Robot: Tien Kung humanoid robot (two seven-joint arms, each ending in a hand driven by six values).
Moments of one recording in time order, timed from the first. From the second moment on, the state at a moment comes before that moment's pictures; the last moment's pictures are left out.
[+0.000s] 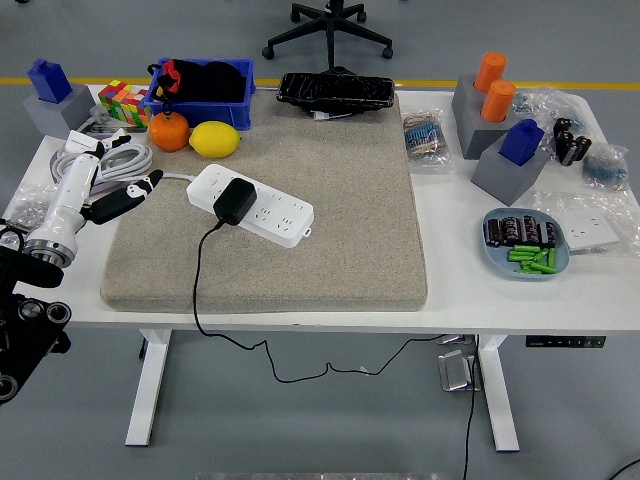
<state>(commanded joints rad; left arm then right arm) -0.27 0.31 -1.24 -1.20 1.64 0.29 -0.04 -0.06 -0.27 1.76 0.20 -1.42 0.08 -0.09</state>
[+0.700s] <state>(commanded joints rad) -0.27 0.30 -1.29 -1.24 1.62 0.29 -0.06 -0.03 -0.29 1.75 0.20 -1.42 0.08 -0.09</state>
